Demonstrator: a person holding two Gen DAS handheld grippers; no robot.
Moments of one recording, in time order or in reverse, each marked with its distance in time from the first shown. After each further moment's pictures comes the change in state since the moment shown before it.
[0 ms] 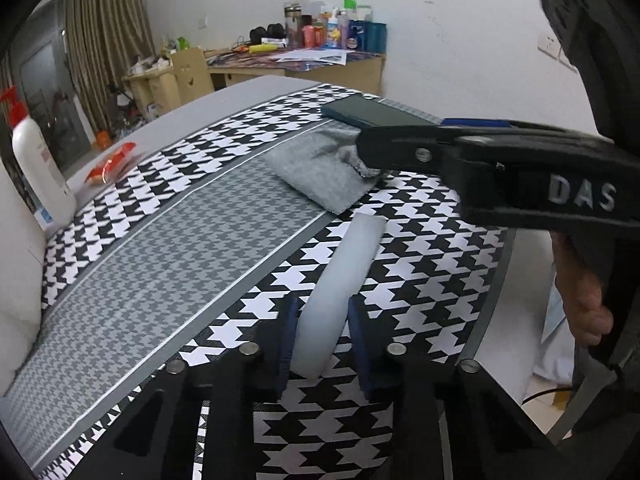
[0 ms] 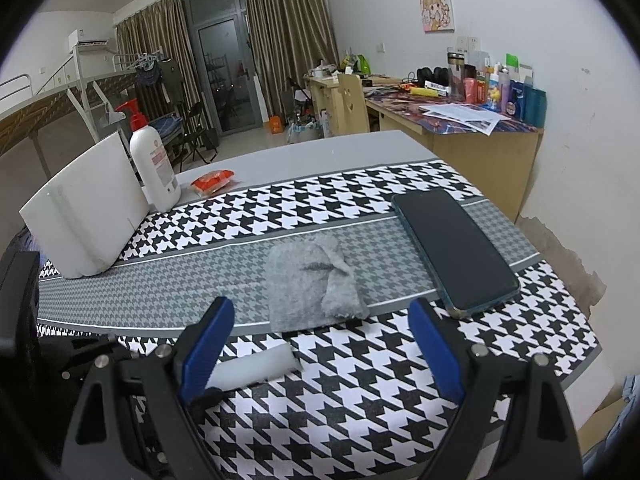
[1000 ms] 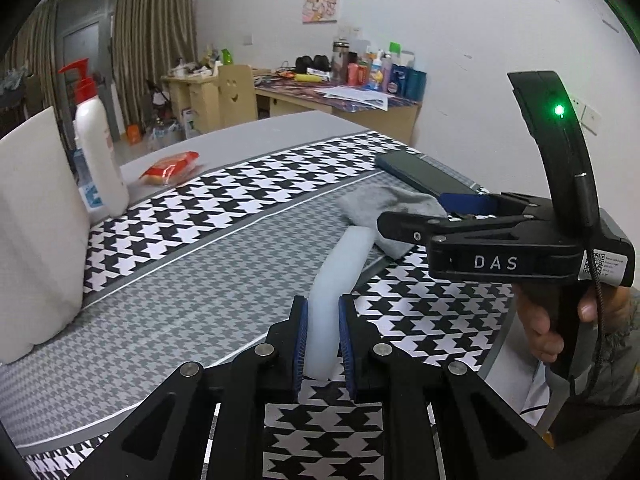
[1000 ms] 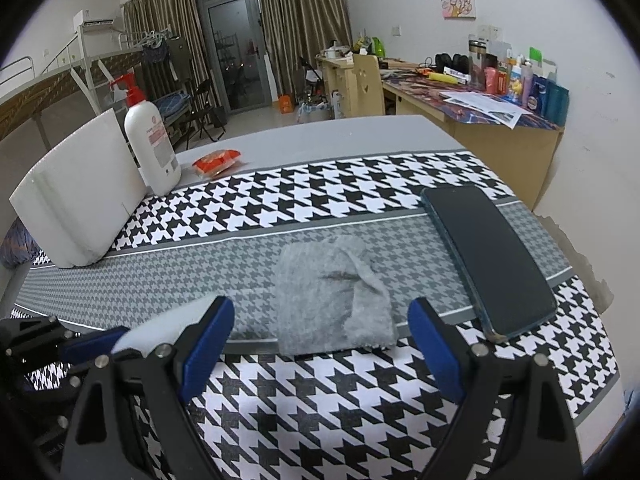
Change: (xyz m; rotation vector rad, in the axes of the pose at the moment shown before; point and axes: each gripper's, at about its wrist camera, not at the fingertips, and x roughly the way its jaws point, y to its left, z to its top) left arm -0.044 0.049 -0.004 -0.161 -0.126 0.036; right arm 0.037 0.015 0.011 -0.045 0.079 0.020
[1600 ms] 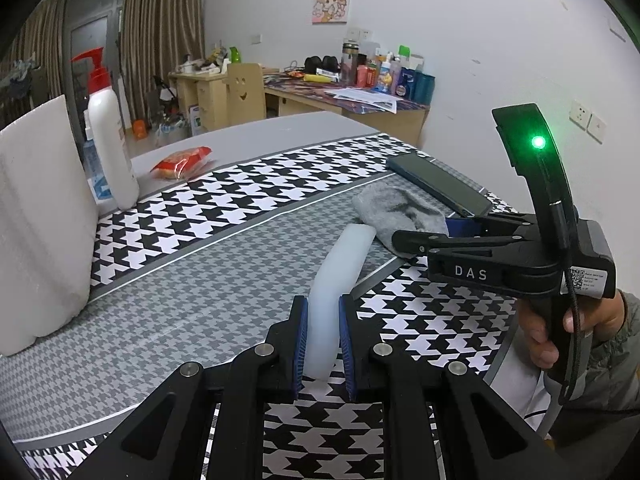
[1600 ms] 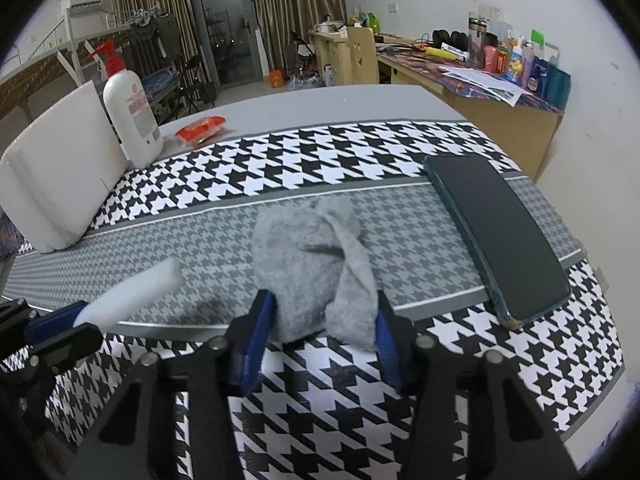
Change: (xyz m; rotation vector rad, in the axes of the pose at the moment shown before) left arm -0.004 0.009 -0.002 -0.027 -0.001 0.006; right arm 0.021 0.001 -0.007 -0.006 0.097 -0.048
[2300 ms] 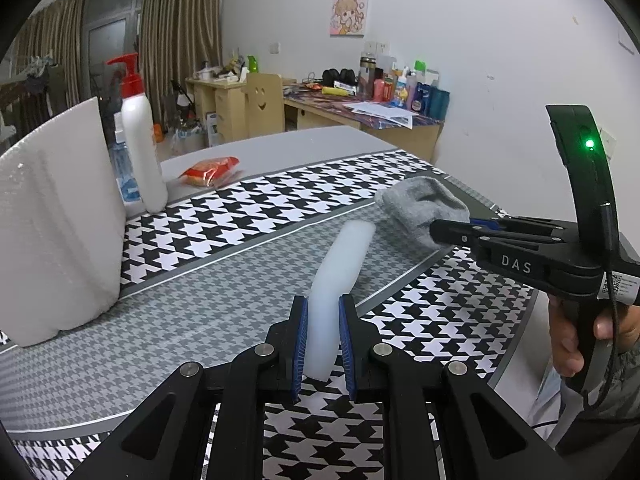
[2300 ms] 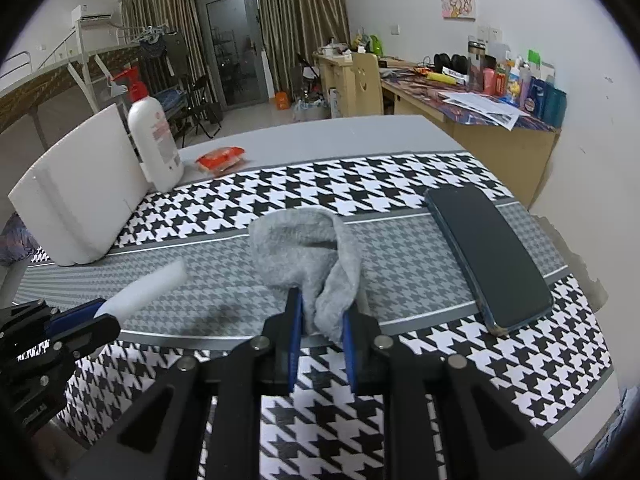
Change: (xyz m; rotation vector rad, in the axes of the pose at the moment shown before) left arm -0.023 0.013 -0.002 -0.033 -0.048 0.046; right arm -0.031 0.011 0.006 0.002 -0.089 0.024
